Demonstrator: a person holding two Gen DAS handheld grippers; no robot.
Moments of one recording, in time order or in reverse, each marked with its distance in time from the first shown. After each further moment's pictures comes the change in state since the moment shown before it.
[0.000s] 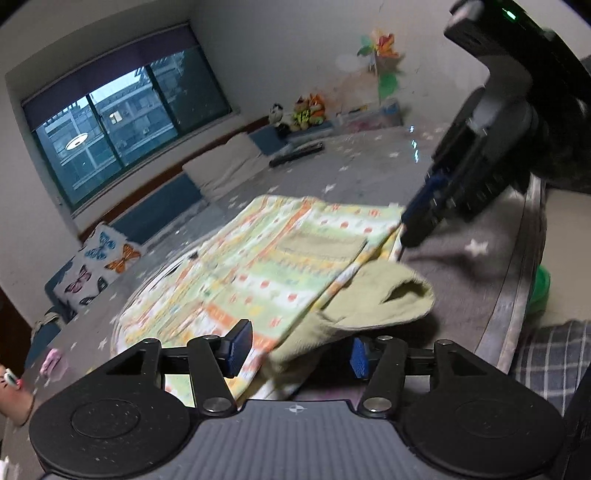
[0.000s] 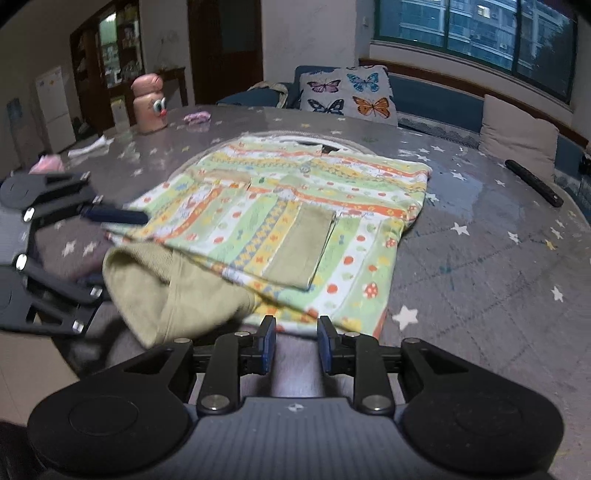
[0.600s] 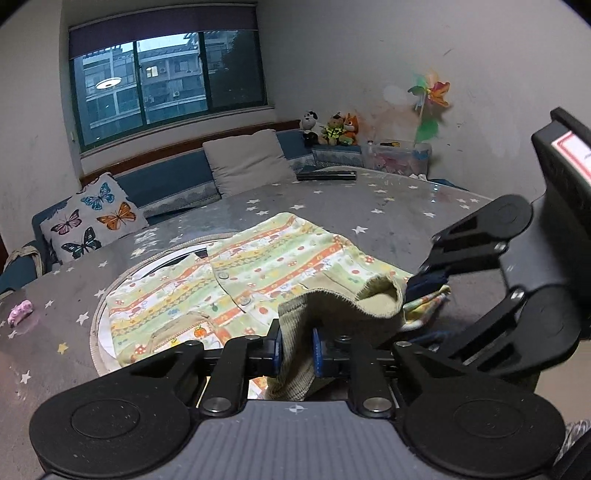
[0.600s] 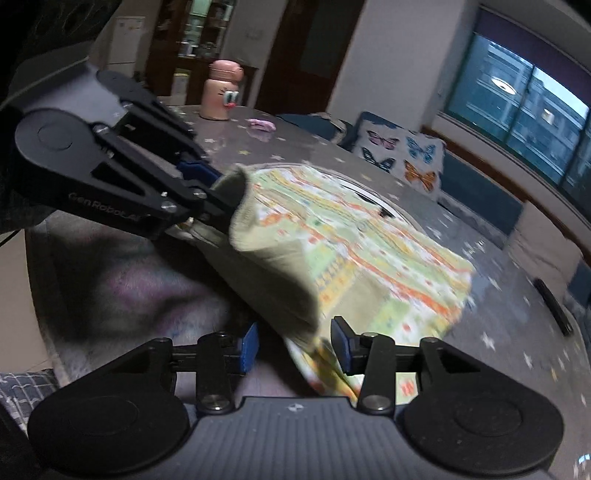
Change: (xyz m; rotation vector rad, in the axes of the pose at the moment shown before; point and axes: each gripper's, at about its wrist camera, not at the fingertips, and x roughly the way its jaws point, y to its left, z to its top) left arm 0.015 0.054 0.026 -0.295 -0.002 -0.048; right arm 0.027 0.052 0.017 -0.362 -0.118 -0.013
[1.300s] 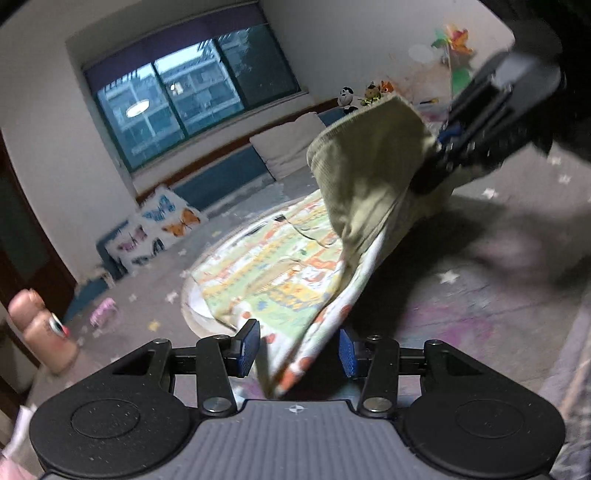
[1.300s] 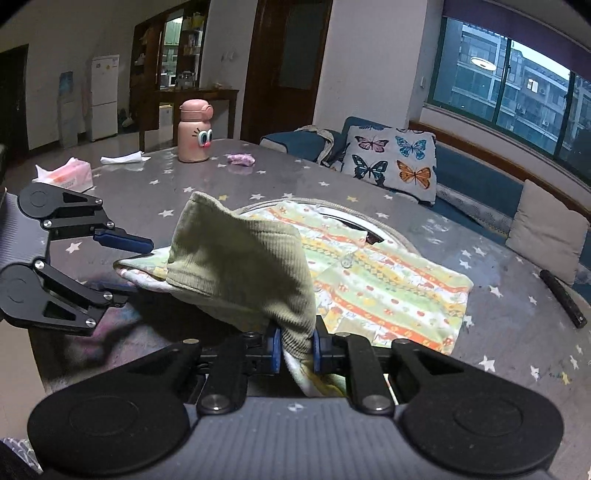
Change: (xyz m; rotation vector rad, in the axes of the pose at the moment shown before) left arm -0.022 0.015 -0.054 0.194 0.046 0.253; right arm -0.003 -0.041 0.034 0.164 -0.045 0.037
